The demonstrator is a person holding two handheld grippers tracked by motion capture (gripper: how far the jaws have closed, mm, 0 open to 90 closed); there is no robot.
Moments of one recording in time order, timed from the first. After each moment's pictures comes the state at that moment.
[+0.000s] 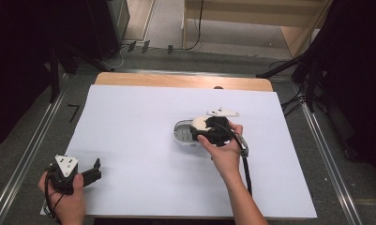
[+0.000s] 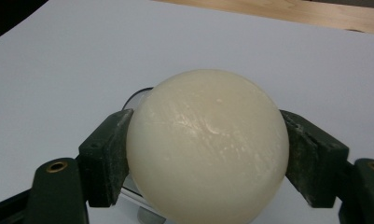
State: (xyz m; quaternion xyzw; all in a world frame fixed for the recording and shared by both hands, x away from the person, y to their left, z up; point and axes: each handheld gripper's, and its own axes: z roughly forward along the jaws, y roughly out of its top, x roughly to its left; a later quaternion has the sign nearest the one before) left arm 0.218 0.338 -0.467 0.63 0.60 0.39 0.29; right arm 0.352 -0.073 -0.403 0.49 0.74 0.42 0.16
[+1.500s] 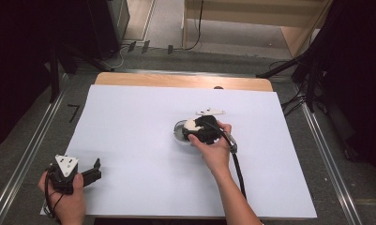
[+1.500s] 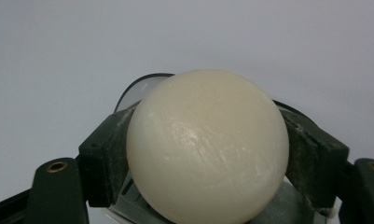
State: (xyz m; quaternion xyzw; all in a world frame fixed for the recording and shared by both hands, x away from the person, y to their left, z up) left arm 0.218 0.338 -0.467 0.63 0.60 0.39 0.29; right arm 0.371 -0.047 -0.428 0.50 0.76 0.39 0.14
